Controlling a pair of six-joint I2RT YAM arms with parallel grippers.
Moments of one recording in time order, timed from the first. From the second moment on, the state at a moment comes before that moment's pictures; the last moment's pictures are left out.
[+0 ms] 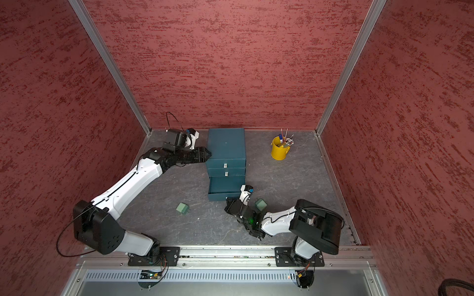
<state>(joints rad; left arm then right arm) -0.38 1.47 1.31 -0.61 0.24 -0.40 1.12 1.54 0.44 0.57 0.41 1.30</state>
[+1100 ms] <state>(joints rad) -0.38 1.32 1.37 -0.67 0.22 -0.45 1.19 1.18 0.92 -0.62 0.67 1.28</state>
